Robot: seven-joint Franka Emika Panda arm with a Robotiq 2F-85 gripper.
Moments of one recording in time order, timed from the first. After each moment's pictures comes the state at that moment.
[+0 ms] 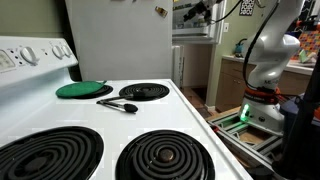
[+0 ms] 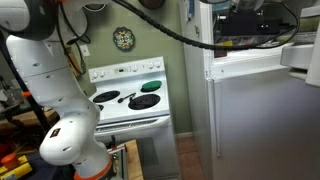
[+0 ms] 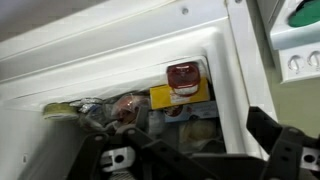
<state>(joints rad) -0.12 -0.07 -0.19 -1.77 1.00 1.86 -1.44</state>
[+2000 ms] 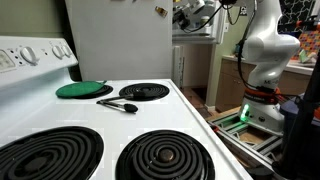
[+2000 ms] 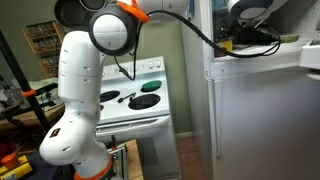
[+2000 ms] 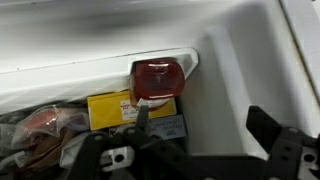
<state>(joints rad) -0.13 0.40 -0.03 -1.25 1.03 1.59 -1.46</state>
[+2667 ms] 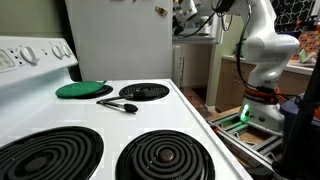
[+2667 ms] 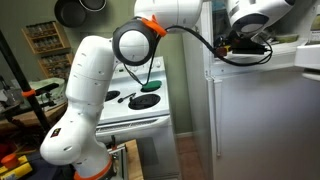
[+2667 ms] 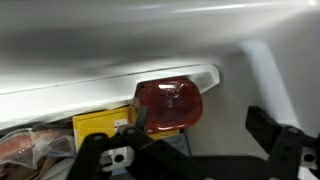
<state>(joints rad) -0.11 0.55 0.04 -1.12 1.00 1.59 -1.47</state>
